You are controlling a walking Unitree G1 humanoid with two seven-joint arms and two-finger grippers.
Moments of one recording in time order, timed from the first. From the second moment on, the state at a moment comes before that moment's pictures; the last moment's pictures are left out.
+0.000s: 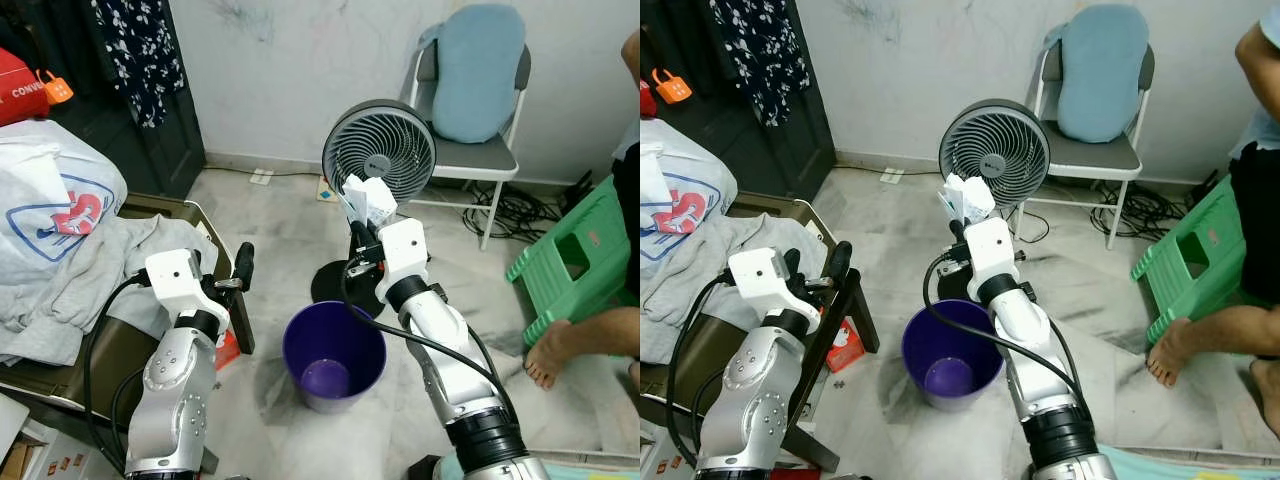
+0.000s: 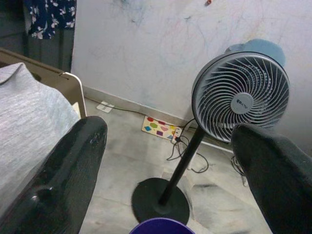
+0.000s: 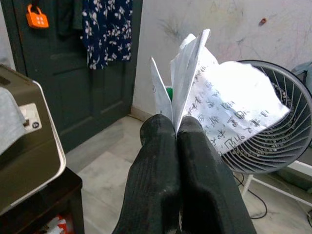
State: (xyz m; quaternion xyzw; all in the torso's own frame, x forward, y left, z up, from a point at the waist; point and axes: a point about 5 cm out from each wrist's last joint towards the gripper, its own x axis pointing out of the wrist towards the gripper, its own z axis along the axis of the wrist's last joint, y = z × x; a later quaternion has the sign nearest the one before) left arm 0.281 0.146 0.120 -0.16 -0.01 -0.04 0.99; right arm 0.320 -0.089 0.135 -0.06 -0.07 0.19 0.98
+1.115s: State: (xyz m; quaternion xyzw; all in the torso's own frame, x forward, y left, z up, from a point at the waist) left arm 0.279 0.135 0.126 -0.17 -0.04 -0.09 0.98; right arm 0.321 -0.091 0.133 -0.06 -0.06 0.19 0.98
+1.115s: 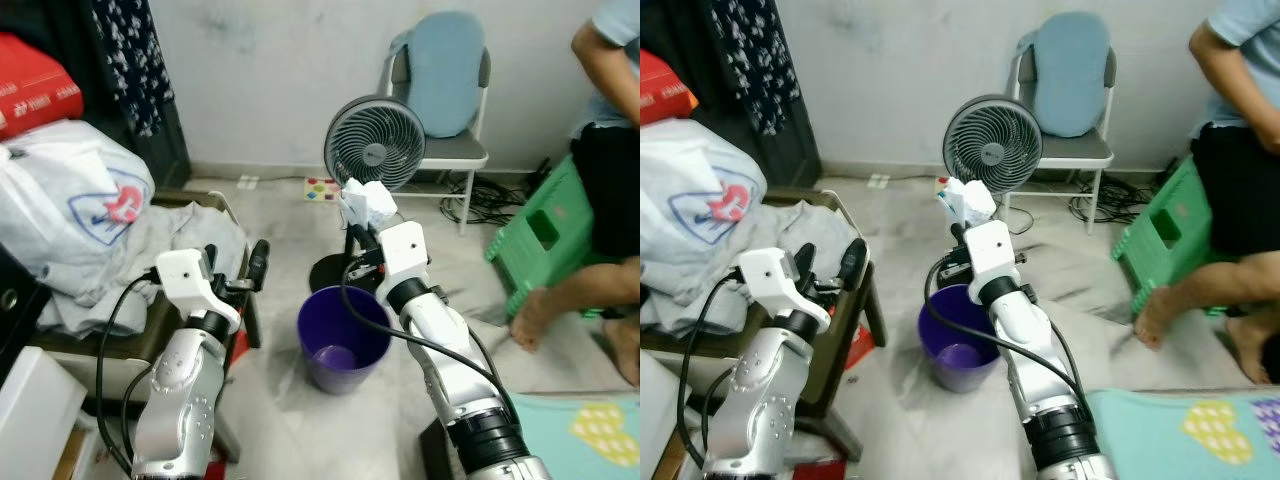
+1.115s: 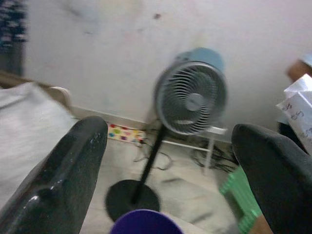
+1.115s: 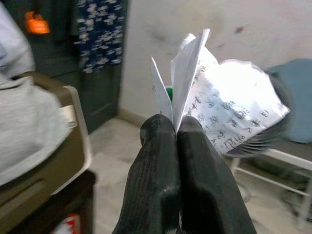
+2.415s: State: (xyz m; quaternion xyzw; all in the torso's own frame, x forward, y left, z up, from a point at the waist) left arm 0.278 0.132 0.128 -0.17 -0.05 -0.10 0.98; right arm 0.322 -0.090 0.131 -0.06 -0.06 0.18 0.98
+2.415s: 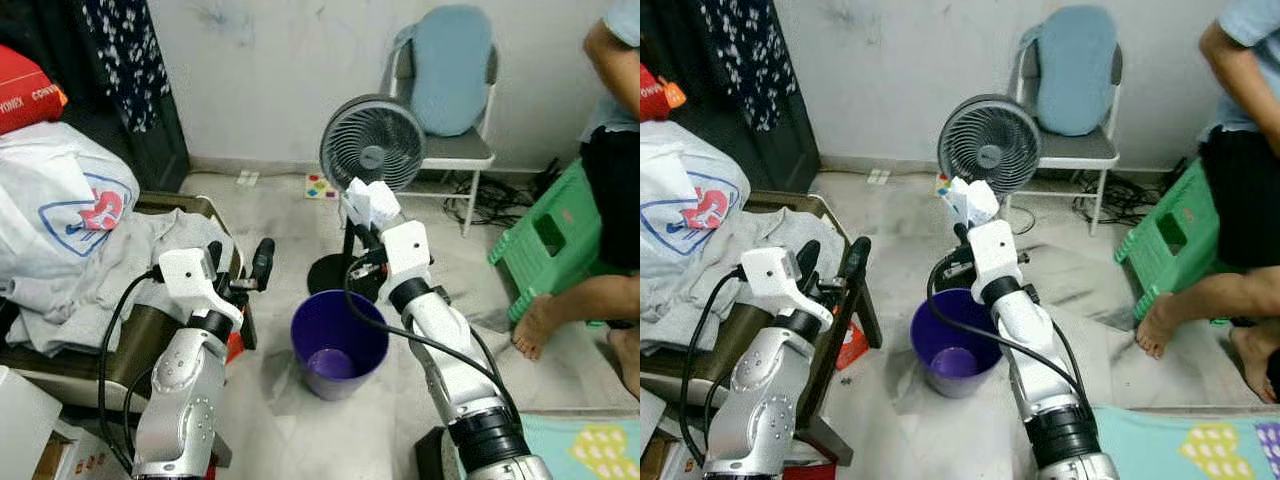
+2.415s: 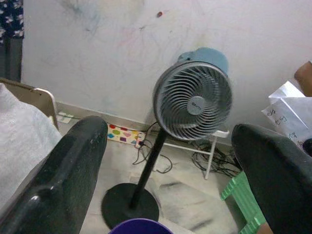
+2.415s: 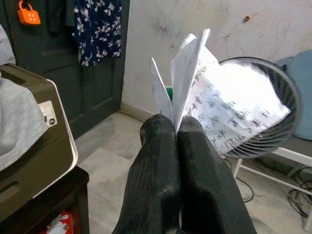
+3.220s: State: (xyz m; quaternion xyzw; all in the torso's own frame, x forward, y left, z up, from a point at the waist) left arm 0.280 0.138 0.130 -0.16 -0.05 -0.10 0.98; right arm 0.323 -0.081 0.131 -0.06 -0.06 0.19 0.98
